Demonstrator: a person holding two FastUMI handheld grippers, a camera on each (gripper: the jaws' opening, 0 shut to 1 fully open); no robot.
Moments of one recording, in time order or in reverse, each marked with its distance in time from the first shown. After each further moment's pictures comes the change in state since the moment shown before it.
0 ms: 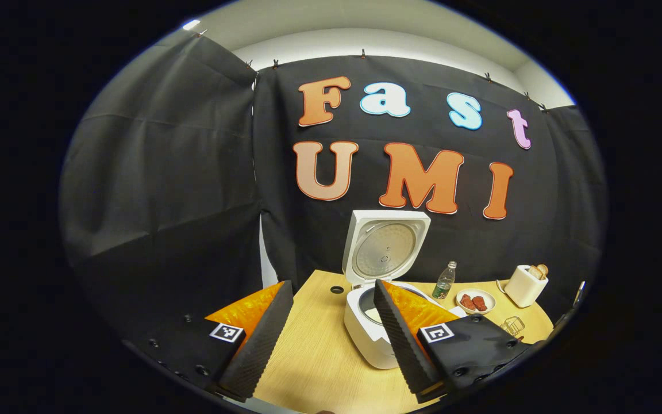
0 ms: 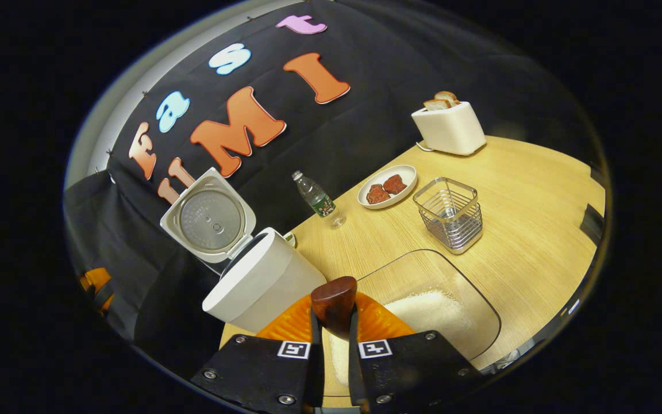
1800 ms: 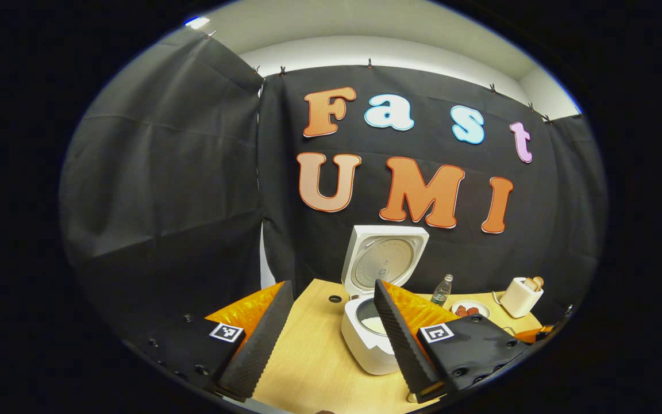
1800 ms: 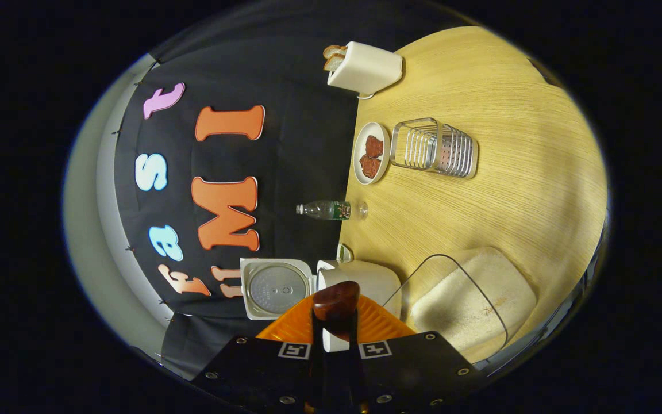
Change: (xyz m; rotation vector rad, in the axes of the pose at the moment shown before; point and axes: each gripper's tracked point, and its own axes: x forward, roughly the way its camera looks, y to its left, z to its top) left arm -0.014 0.003 0.027 0.001 -0.064 0.005; right arm -0.007 0.031 0.053 0.741 0.112 0.207
